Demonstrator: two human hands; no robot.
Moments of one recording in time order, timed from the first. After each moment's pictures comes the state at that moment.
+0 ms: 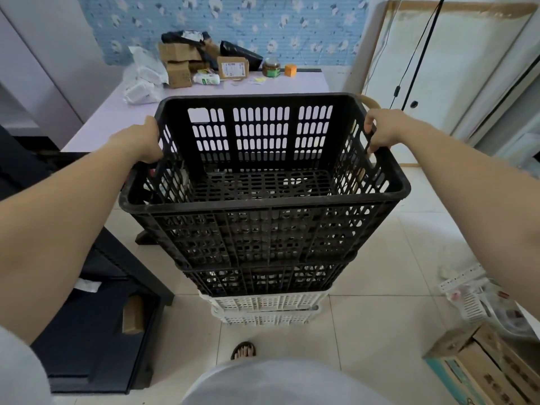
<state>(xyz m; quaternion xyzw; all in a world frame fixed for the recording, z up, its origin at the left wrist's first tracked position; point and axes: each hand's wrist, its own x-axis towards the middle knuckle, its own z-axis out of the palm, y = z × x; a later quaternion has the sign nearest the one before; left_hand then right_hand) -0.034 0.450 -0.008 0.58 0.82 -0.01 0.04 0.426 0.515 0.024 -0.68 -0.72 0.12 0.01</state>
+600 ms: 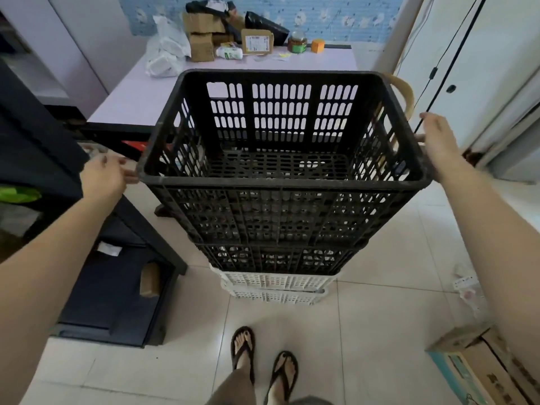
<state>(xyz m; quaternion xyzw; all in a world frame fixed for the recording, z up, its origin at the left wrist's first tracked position) -0.070 0.330 -0.077 0.27 0.81 0.49 0.18 0.467 0.483 -0.032 -0.66 -0.47 0.40 0.44</state>
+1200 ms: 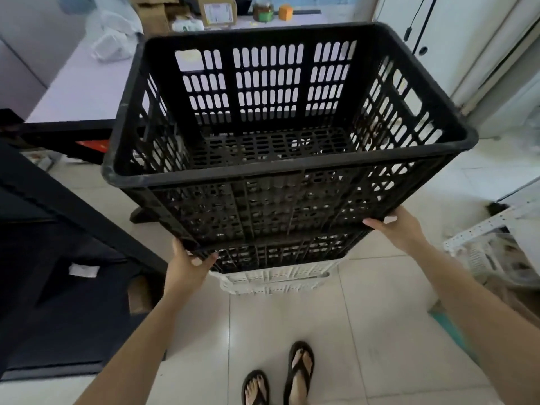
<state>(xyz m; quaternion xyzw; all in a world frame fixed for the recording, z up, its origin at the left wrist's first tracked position) 0.018 0.268 -0.264 0.41 0.81 0.27 0.33 0.445 0.364 -0.224 -0.77 -0.52 0.31 0.21</state>
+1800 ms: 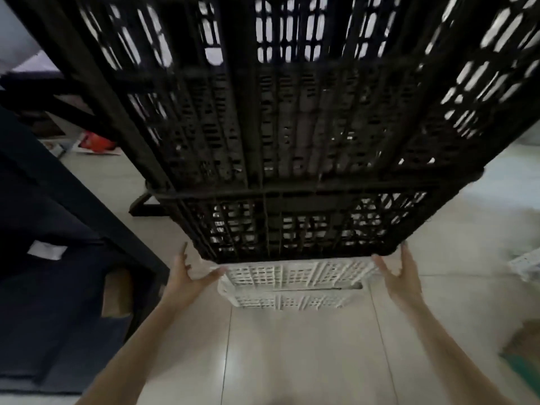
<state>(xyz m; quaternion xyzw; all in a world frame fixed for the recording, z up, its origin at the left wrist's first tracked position) -0.007 0.254 -0.474 0.38 0.74 0.35 0.43 0.406 0.312 -0.486 -0.73 -0.48 0.34 0.36</state>
